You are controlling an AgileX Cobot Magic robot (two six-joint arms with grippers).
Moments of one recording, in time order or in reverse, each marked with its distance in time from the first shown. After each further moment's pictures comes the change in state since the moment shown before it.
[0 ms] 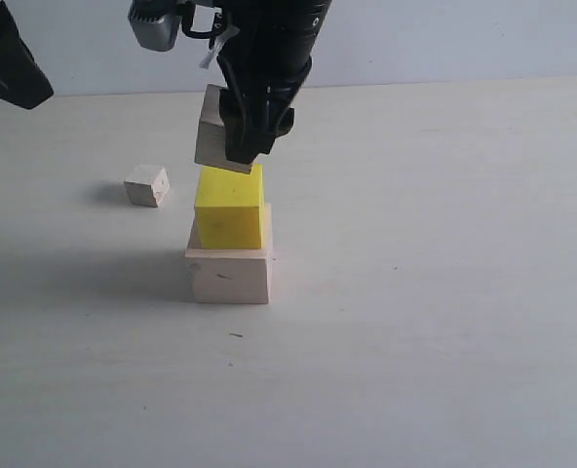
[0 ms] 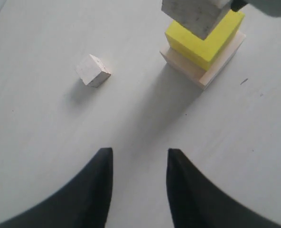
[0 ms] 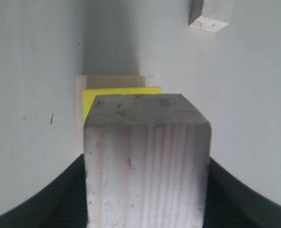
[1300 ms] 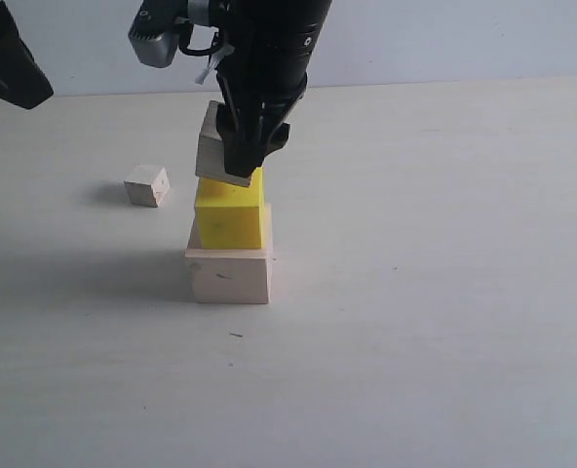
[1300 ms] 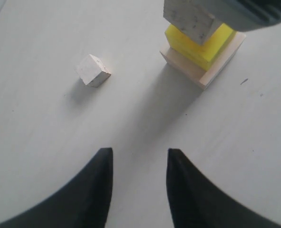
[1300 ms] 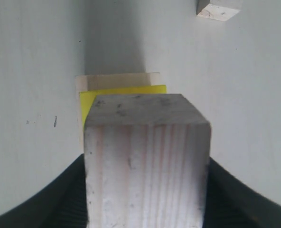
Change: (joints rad) left arm 0.000 0.000 0.000 -0.002 0.000 0.000; right arm 0.000 0.031 0.000 0.003 0.000 0.049
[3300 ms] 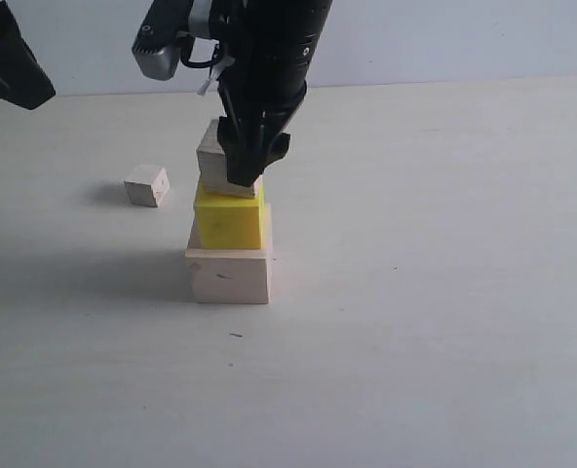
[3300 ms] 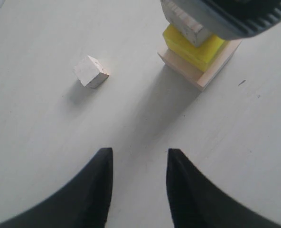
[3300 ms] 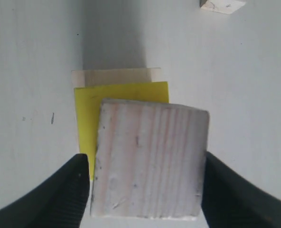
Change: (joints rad) left arm 0.000 0.000 0.000 -0.006 0.000 0.000; right arm 0.000 0.021 0.000 -0.009 0.000 -0.005
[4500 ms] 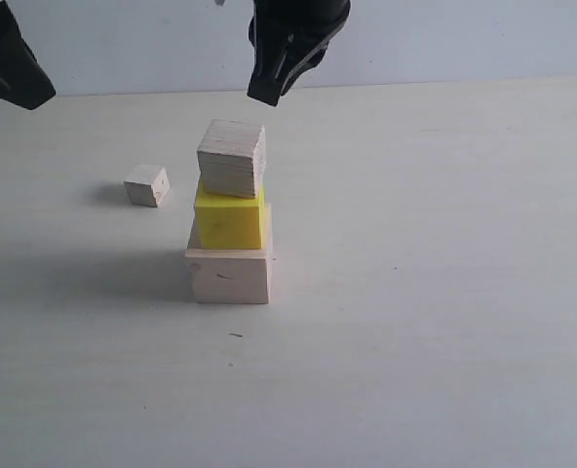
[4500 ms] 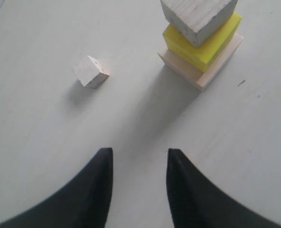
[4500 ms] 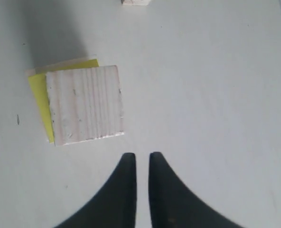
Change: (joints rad) left arm 0.000 0.000 0.000 -0.002 0.000 0.000; right arm 0.000 -0.143 0.000 -0.164 0.000 0.243
